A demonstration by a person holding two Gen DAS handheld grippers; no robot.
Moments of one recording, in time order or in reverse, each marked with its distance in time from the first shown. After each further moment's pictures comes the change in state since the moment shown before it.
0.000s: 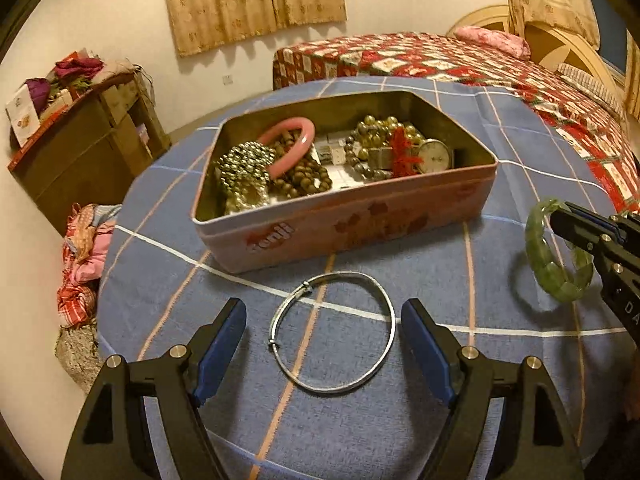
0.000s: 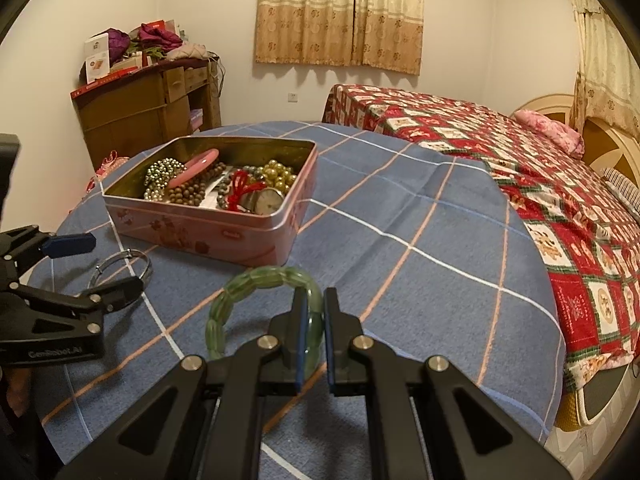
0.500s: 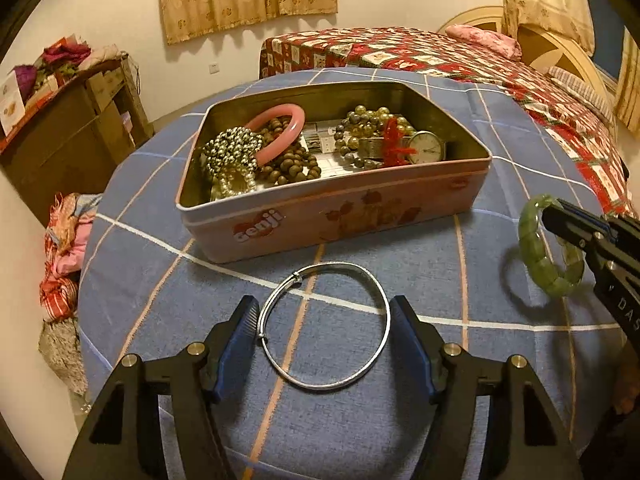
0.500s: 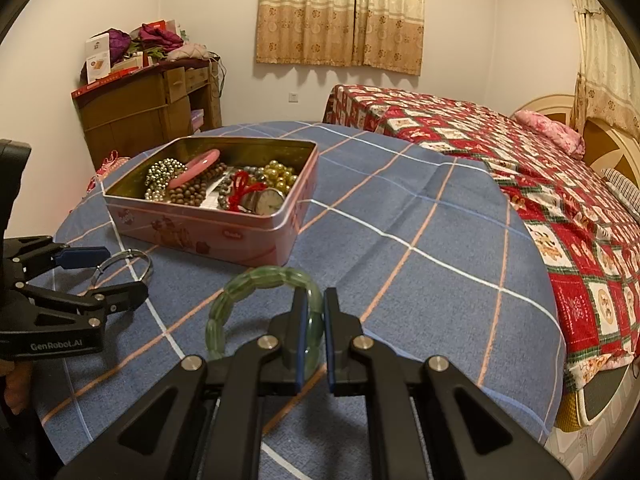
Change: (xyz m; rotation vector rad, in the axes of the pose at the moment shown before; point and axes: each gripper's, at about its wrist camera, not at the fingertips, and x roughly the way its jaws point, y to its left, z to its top) left arm 0.002 0.004 -0.003 -0.010 0.018 -0.066; right arm 0.000 0.001 0.000 -0.002 -0.003 0.000
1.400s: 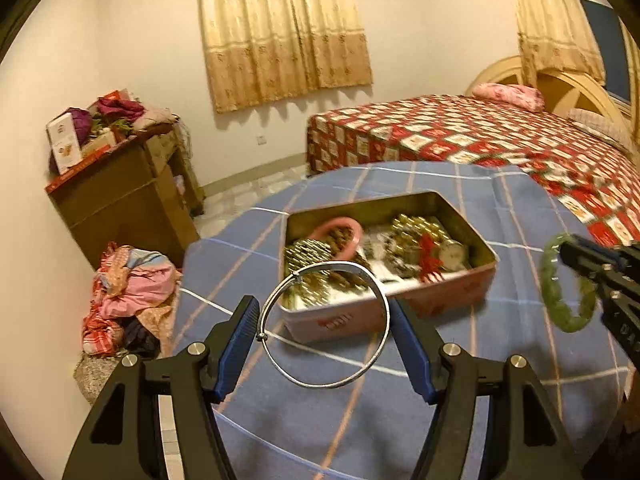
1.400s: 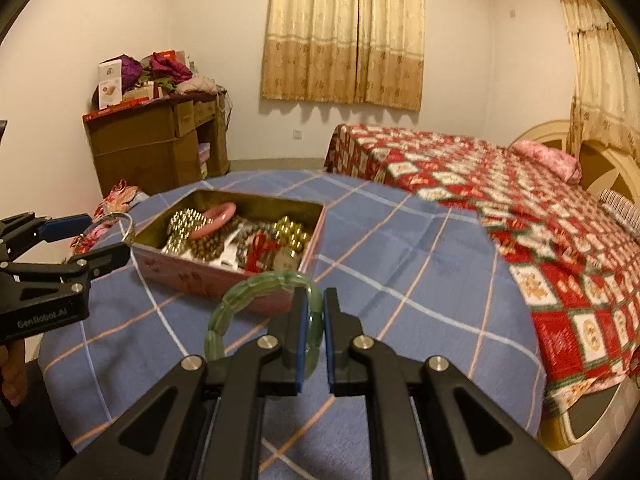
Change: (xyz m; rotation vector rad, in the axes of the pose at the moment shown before) left arm -0.072 0.017 0.023 -0.029 -0.278 0.187; right arm -0.035 0.009 0.028 -0.031 -0.159 -0.031
